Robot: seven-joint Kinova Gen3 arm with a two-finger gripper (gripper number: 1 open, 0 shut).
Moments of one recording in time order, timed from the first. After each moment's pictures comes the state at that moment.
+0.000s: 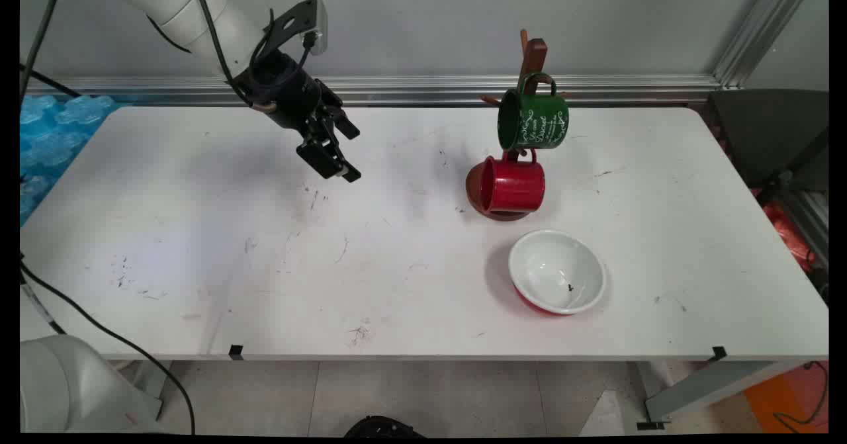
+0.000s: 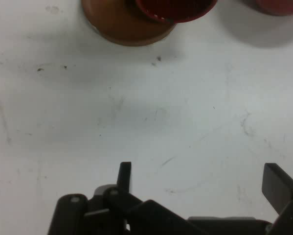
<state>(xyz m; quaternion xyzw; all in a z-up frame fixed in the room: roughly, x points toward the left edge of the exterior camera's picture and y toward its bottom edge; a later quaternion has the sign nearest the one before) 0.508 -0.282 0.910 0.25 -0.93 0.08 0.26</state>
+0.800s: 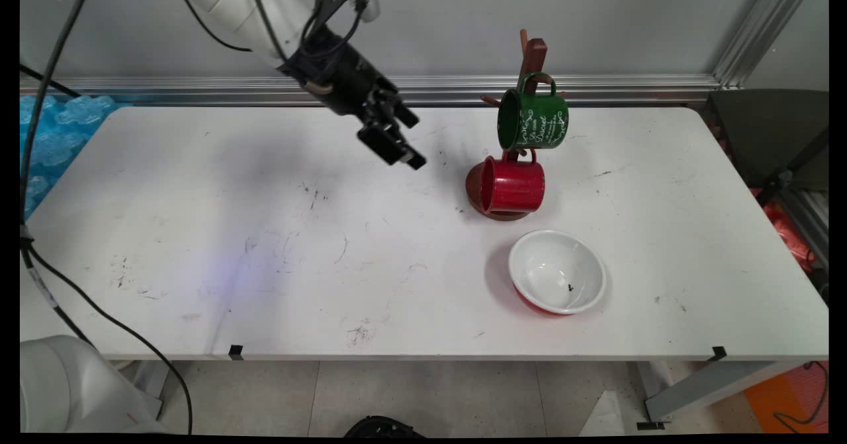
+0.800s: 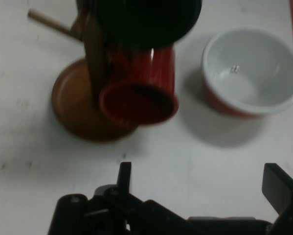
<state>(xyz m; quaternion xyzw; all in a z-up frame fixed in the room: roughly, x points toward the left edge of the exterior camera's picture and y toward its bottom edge) 0.449 -0.298 0.930 0.26 -0.90 0.07 0.34</state>
